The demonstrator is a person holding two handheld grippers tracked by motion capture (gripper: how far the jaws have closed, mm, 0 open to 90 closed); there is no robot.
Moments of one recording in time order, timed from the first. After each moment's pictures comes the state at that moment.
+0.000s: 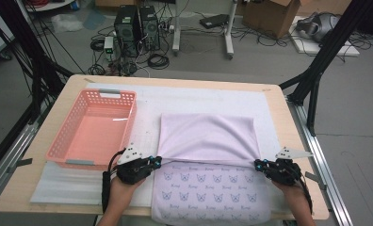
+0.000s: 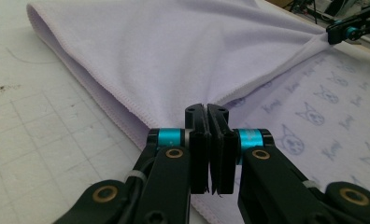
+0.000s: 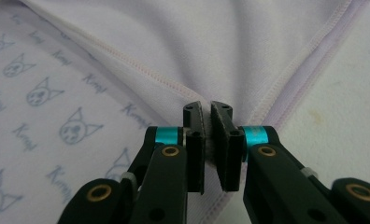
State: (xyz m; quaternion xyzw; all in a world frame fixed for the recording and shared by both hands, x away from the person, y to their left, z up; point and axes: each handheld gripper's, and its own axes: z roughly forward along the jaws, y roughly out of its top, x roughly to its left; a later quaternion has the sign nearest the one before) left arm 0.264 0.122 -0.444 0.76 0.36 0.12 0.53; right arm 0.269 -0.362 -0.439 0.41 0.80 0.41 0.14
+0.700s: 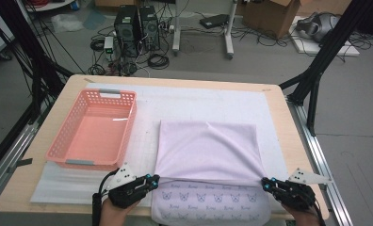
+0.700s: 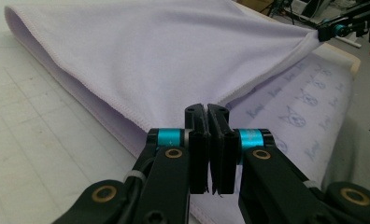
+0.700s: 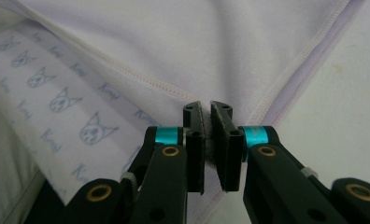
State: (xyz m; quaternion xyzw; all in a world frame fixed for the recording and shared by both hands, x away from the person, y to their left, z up) left arm 0.203 0.131 -0.439 0.76 0.34 0.11 0.55; right arm 0.198 -0.369 -0.429 0.41 0.79 0.44 0.14
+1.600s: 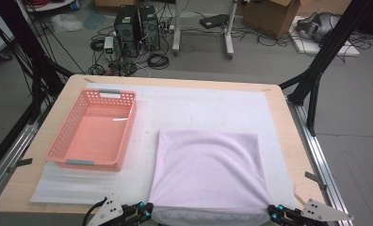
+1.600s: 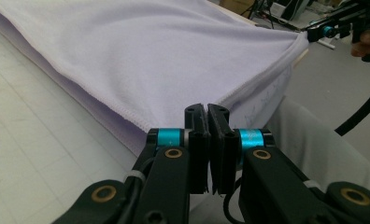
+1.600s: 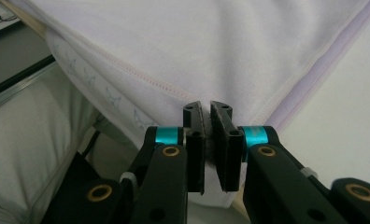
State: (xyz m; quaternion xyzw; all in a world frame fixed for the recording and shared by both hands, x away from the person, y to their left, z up) left arm 0.134 0.144 -0.439 0.76 0.32 0.08 0.56; right arm 0.122 -0.369 -0.422 0.39 0.79 0.45 0.13
